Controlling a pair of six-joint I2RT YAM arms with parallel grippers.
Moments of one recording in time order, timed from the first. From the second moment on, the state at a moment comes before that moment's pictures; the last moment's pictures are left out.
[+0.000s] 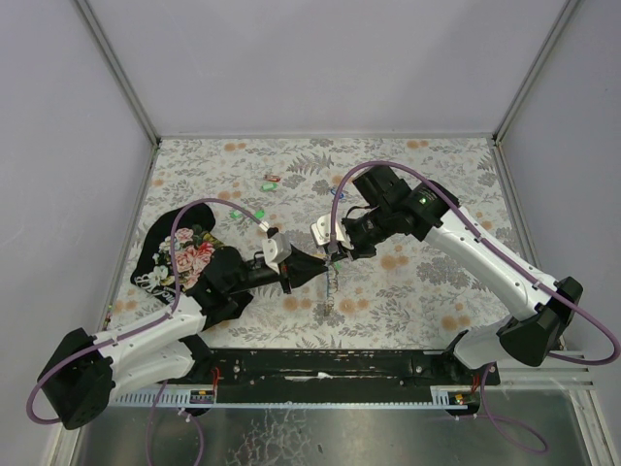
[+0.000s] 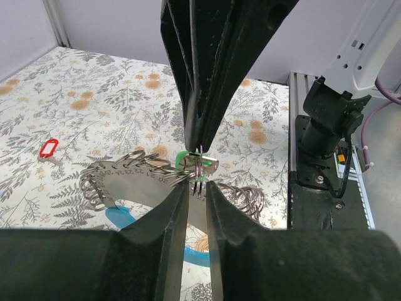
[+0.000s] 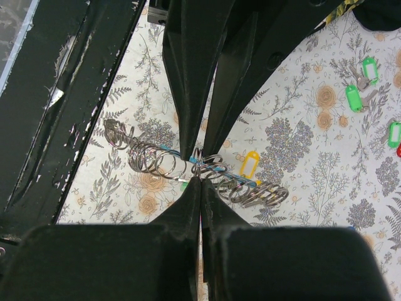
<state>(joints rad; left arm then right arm) -0.76 0.96 0.40 0.66 0.54 -0.11 0.77 1.44 1.53 -1.11 -0.67 -1.06</state>
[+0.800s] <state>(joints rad) -0.76 0.93 0.38 0.68 0.52 -0.13 0.77 1.44 1.53 -1.09 -0.67 -1.06</state>
